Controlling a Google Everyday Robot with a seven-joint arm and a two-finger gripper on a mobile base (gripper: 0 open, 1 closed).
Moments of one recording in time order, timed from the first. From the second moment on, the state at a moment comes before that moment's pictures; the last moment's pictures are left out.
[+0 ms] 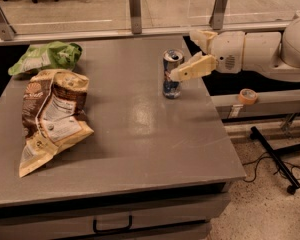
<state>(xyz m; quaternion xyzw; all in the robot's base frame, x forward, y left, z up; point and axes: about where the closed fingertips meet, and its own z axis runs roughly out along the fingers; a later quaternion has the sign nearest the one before) 0.623 -0.087 0.945 -0.45 0.63 0.32 0.54</state>
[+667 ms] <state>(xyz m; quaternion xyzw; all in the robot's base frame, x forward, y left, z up) 0.630 -0.058 0.910 -0.47 0.63 0.34 0.51</state>
